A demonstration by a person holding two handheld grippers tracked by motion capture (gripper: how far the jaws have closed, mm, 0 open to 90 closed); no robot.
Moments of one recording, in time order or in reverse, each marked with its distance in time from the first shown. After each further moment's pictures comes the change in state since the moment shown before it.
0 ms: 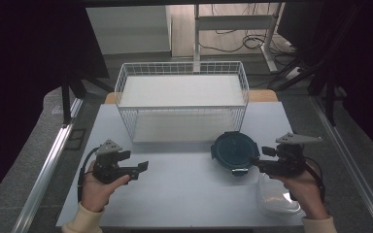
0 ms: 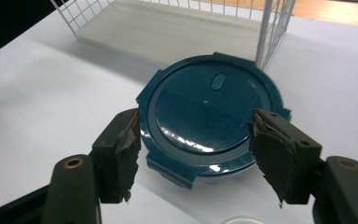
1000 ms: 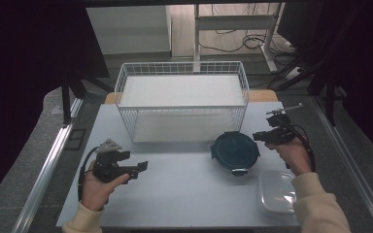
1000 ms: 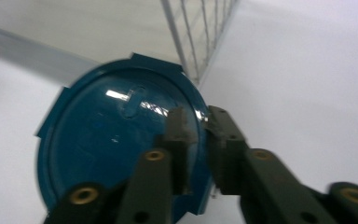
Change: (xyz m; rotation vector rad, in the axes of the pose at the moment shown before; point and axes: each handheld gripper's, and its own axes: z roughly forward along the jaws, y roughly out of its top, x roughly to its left) left arm 0.005 -0.001 0.004 0.024 -0.012 -0.011; right arm -0.064 0.046 0.067 0.231 -0.085 0.113
